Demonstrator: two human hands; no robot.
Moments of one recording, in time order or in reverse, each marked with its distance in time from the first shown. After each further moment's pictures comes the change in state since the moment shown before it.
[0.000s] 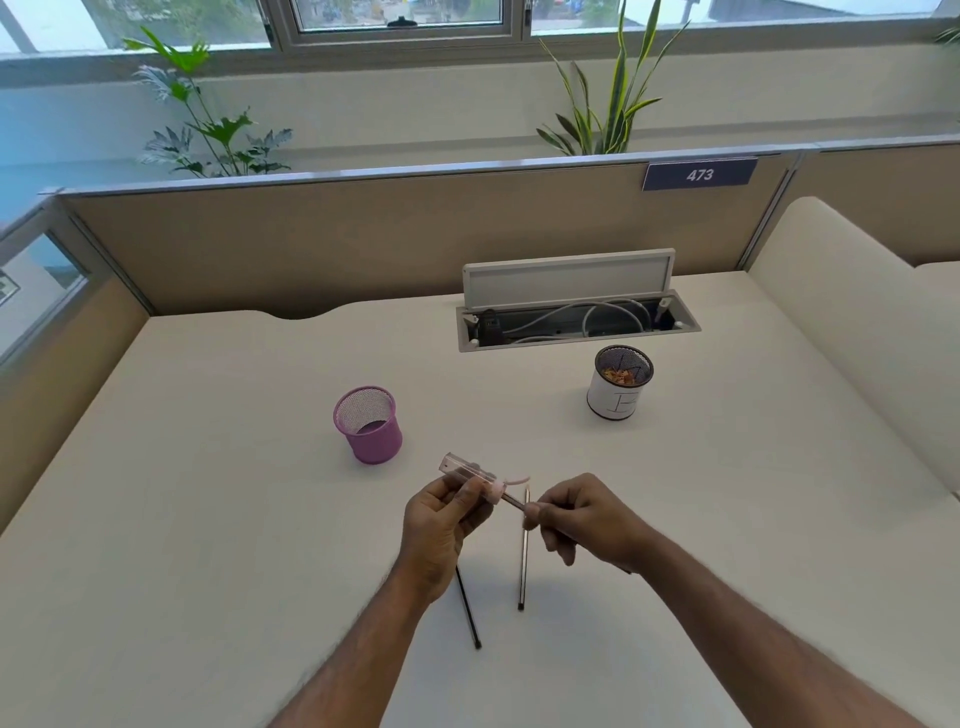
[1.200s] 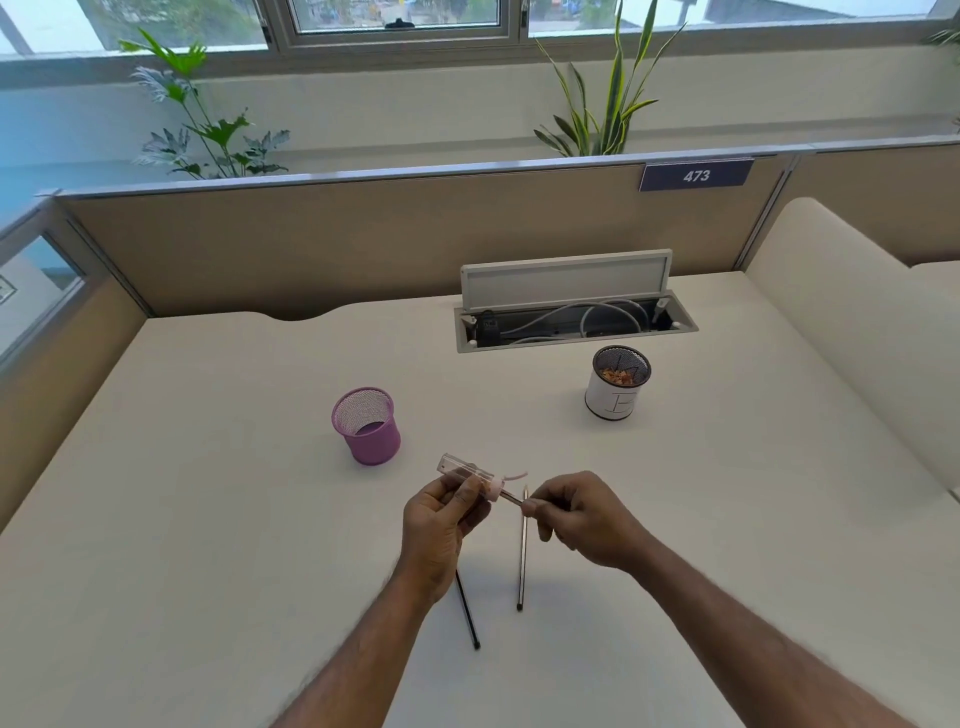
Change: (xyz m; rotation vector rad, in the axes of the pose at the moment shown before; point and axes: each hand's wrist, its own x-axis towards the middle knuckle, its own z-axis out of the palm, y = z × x) left_hand -0.001 -0.001 0.006 -0.010 0.039 0.014; right_hand -0.001 -0.001 0.005 -0.235 0.156 -0.101
